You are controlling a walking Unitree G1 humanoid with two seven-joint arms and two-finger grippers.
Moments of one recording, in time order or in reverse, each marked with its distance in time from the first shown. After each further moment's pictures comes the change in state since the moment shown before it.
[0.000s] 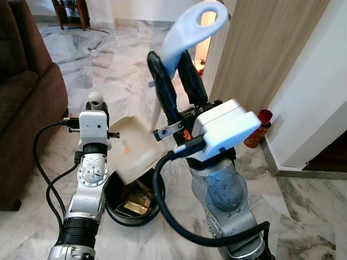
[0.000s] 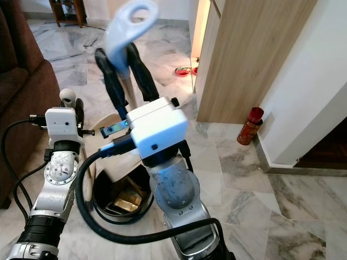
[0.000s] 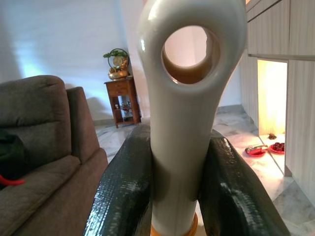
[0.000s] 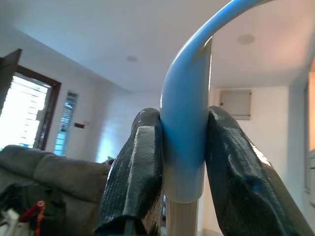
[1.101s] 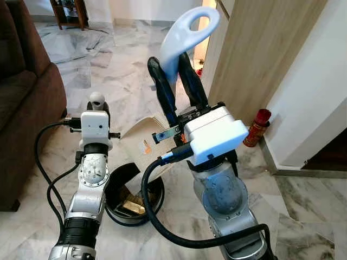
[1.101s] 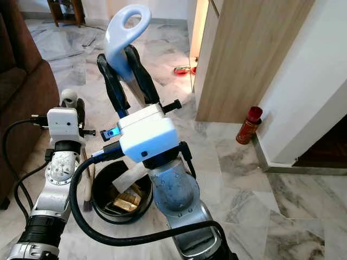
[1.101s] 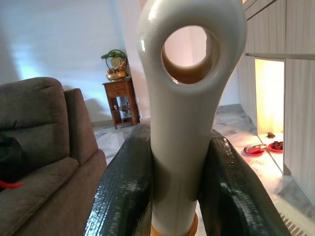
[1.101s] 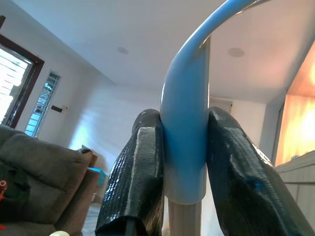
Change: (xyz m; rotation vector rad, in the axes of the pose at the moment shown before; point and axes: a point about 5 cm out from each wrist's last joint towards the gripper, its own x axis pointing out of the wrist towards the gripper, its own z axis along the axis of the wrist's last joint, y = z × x) left arm 0.000 -0.001 0.000 0.012 -0.002 -0.005; right arm -0.004 -0.003 -0.002 -0.202 0.002 -0.008
